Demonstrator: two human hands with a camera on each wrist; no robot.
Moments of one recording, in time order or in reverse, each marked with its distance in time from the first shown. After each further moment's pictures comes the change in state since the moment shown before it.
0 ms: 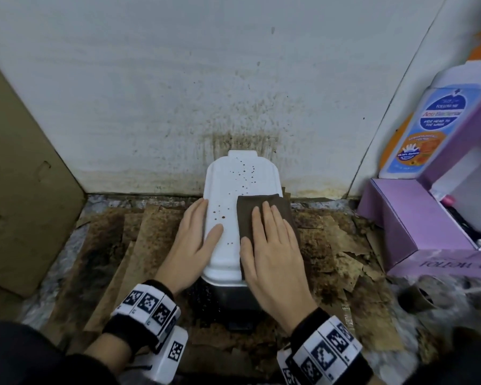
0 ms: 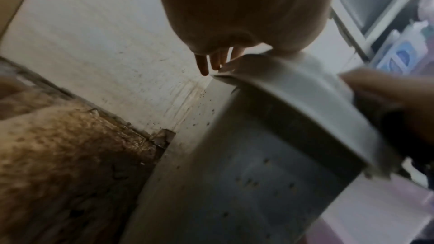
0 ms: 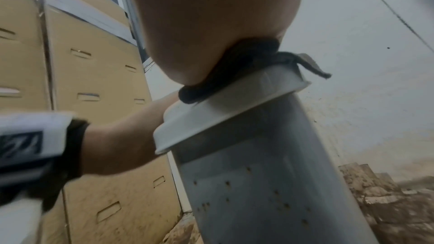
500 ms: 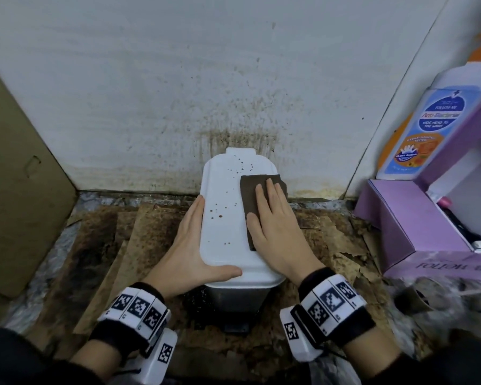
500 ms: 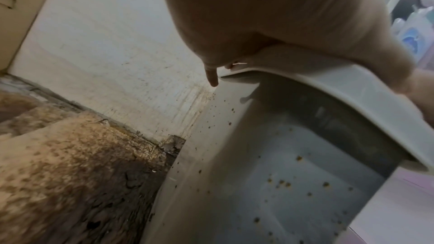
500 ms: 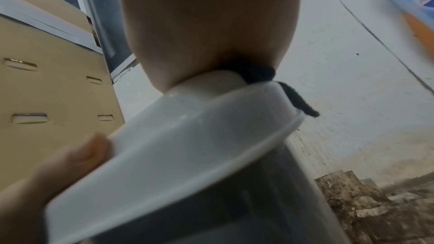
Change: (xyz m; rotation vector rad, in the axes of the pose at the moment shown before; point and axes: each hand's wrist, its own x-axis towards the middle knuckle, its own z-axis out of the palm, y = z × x) left_hand -0.003 -0.002 -0.004 0.086 -0.176 -0.018; right_hand 0.056 0.030 -0.007 0.183 -0.226 0.003
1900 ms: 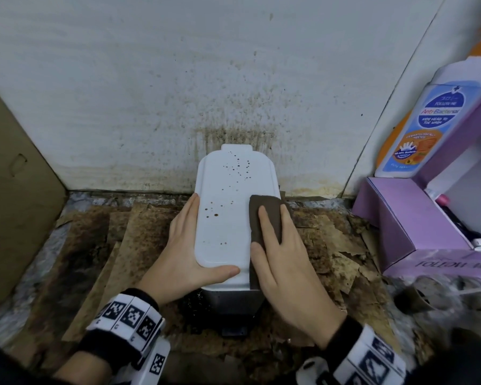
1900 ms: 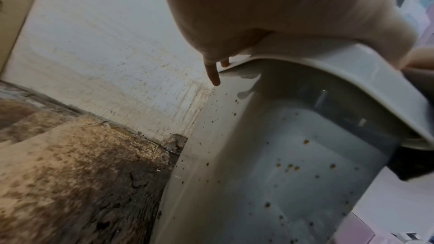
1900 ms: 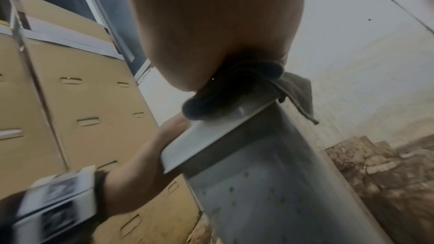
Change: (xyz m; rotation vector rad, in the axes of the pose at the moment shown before) left_hand 0.000 0.001 0.002 0.027 0.059 0.044; right_hand -0.061 -0.010 0.004 0.086 0.013 0.025
